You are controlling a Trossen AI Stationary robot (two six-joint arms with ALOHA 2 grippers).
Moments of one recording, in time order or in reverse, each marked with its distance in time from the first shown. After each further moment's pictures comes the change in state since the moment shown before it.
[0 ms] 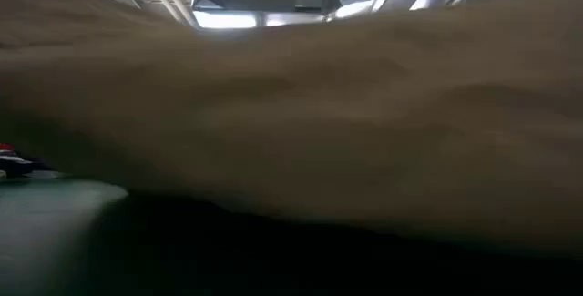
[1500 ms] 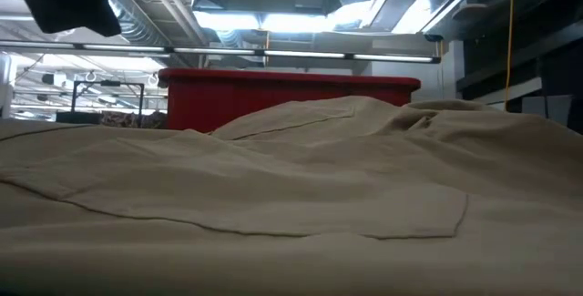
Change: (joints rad) left arm 0.038 0.001 0.000 0.125 -0.498 0.168; right arm -0.125 -0.002 -0.367 0.144 0.041 0.083
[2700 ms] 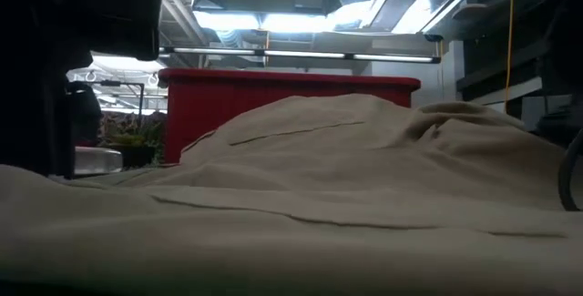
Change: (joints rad) left arm 0.023 0.326 0.002 0.080 0.188 -0.002; right arm -0.334 0.000 -0.325 0.258 -0.267 -0.130
